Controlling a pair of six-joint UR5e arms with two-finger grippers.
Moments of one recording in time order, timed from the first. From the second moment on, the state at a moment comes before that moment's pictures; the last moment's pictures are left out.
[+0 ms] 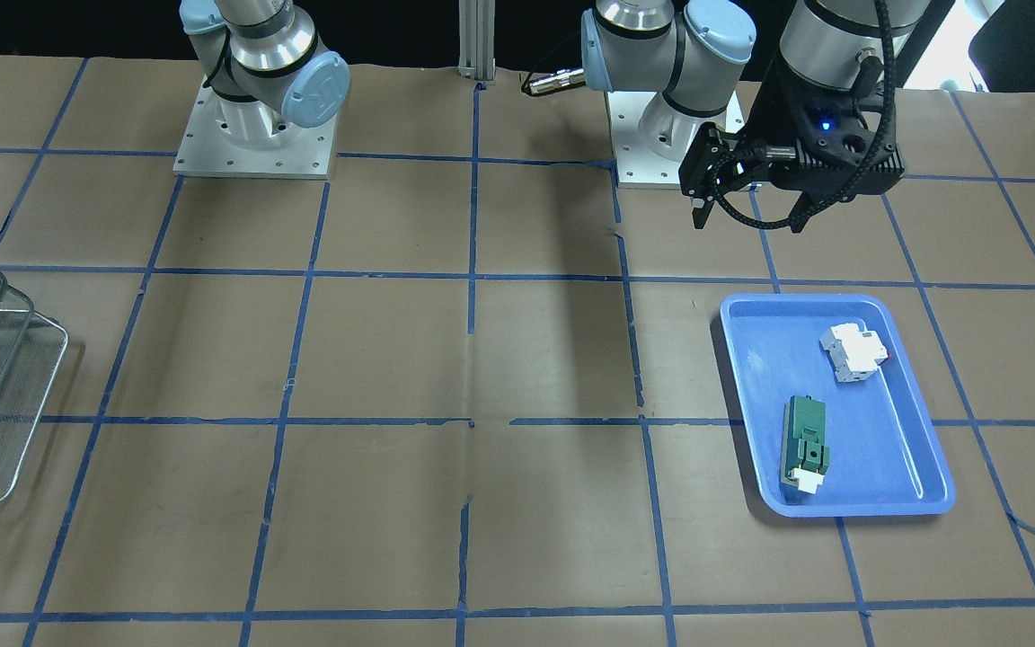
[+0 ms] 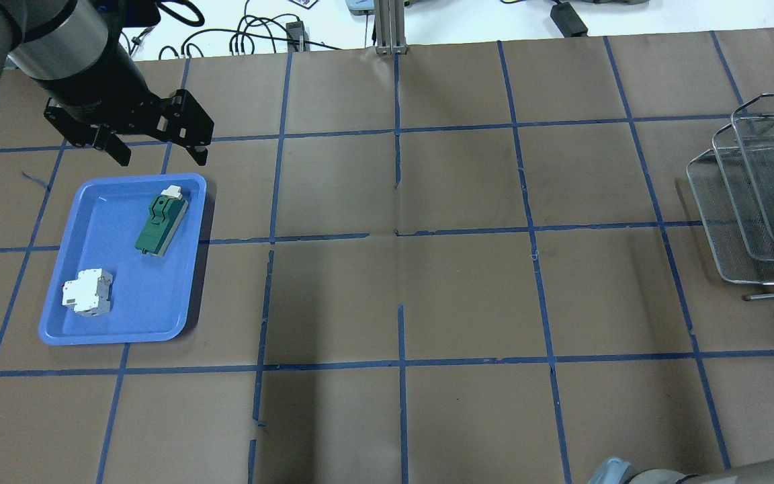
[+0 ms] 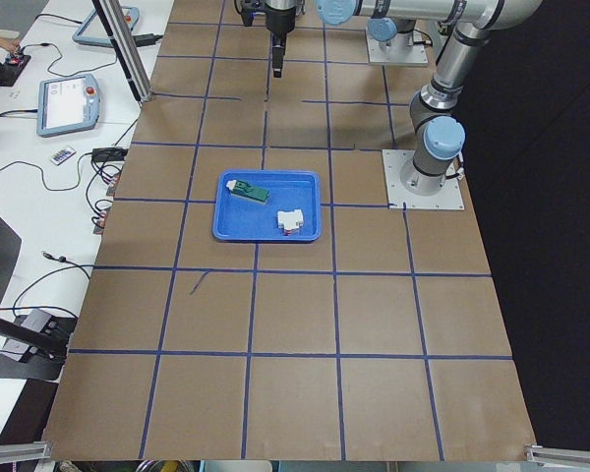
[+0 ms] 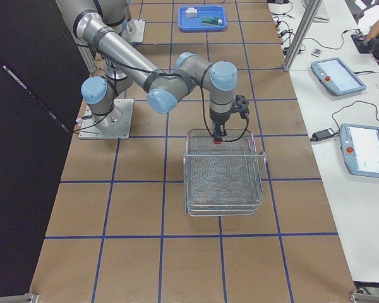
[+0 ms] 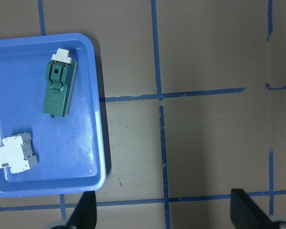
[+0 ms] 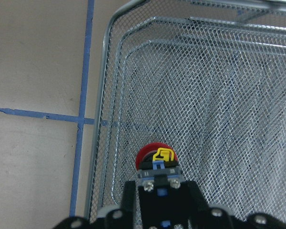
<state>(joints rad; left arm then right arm) -1.54 -1.54 -1.56 -1.57 1.58 0.06 0.90 -1.37 1.61 -1.84 -1.50 -0.80</state>
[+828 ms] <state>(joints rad) -1.55 -1.54 -1.56 -1.59 1.58 0.01 1.07 -1.53 1.60 -1.73 -1.51 -0.58</state>
